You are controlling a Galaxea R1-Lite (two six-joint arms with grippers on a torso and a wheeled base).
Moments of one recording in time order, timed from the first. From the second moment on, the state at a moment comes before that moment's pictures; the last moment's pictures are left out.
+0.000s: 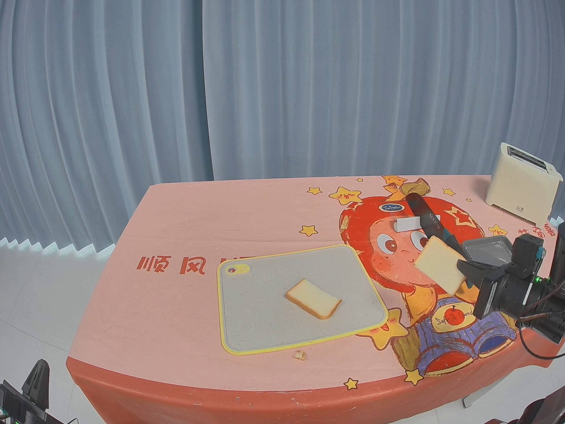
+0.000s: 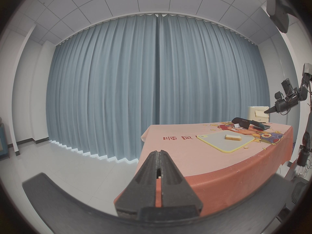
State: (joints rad) left arm 0.00 0.02 -0.02 0.00 0.01 0.00; right arm 0.54 1.27 -0.38 -0.53 -0.23 0.16
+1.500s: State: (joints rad) left arm 0.00 0.02 -0.02 0.00 0.02 0.00; right arm 0.51 1.20 -0.36 -0.53 -0.23 0.14
